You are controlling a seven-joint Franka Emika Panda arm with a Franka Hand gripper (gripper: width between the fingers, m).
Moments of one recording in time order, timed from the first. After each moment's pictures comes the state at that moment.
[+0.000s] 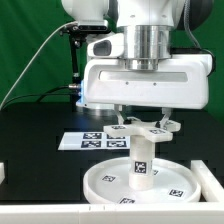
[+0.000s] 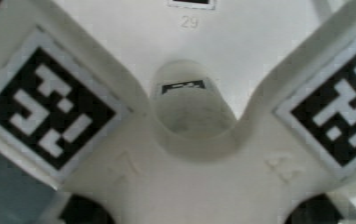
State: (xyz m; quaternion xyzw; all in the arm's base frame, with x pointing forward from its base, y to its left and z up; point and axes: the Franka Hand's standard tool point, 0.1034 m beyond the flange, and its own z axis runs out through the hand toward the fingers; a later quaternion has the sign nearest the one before) arm 0.562 0.040 0.101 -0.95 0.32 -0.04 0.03
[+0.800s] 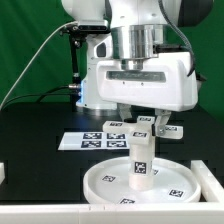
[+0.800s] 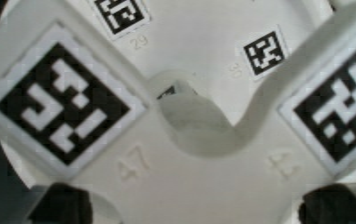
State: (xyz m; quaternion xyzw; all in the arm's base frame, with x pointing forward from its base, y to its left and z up) arm 0.565 0.037 0.110 -0.91 0.42 -0.04 0.05
